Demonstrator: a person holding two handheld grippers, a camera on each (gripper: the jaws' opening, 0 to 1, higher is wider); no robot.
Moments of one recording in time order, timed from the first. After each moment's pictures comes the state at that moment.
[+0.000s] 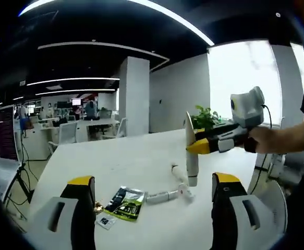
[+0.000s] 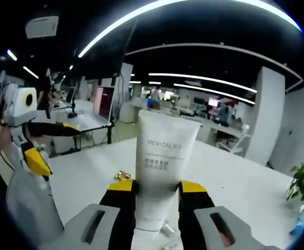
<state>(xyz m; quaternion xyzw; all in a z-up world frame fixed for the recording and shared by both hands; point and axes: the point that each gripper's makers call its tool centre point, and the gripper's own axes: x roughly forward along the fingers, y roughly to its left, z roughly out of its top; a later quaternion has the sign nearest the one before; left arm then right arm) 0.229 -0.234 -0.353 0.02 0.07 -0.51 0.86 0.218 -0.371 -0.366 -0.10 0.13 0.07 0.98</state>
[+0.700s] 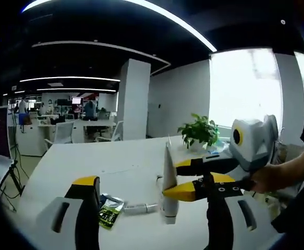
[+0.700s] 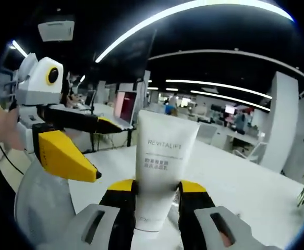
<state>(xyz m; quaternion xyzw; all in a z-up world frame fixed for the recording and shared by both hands) 0.185 -0.288 -0.328 -0.01 0.07 -0.51 0.86 0.191 -0.328 -0.375 -0.10 0.11 0.15 0.98</state>
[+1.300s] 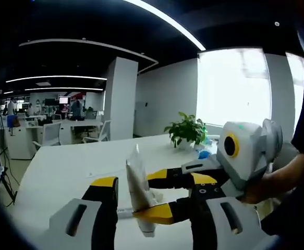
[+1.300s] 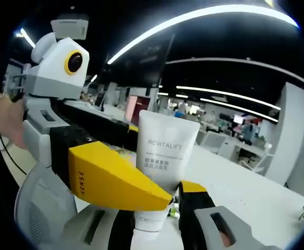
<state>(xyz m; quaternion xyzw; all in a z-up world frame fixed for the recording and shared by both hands) 0.184 -0.305 -0.319 0.00 0.07 -0.56 0.82 0.205 -0.293 -0.365 -0.12 0.09 0.18 0.97</state>
